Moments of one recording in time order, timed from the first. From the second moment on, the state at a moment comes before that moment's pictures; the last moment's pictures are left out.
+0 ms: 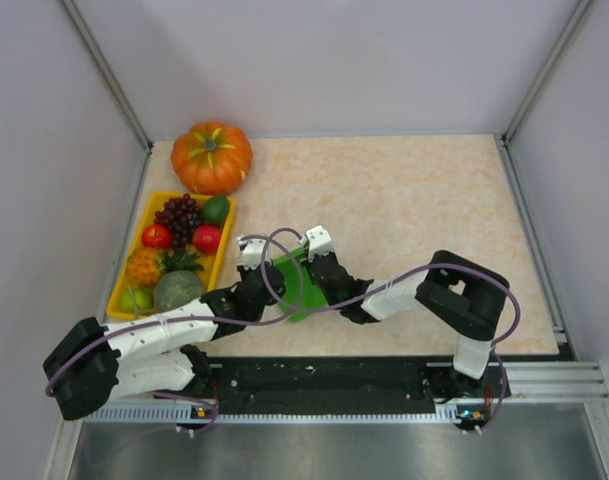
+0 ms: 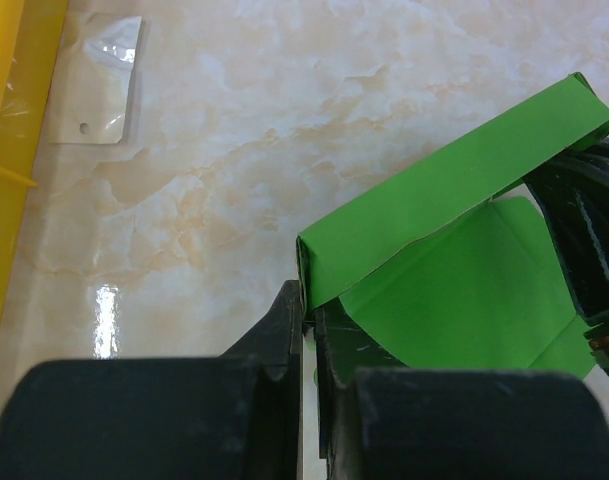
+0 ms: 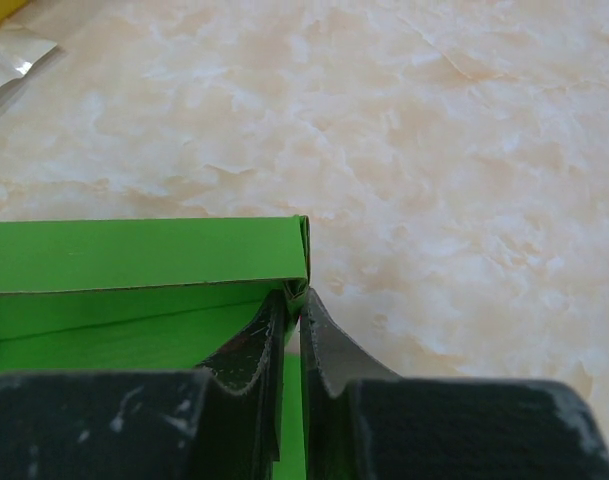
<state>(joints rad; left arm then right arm) -0.92 1.09 0.47 -0.09 -0.67 -0.65 1.06 1.79 0.75 0.66 0.62 0.13</state>
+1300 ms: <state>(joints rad) -0.94 1.12 0.48 -0.11 -0.73 -0.77 1.05 1.62 0.51 0.75 0.50 0.18</state>
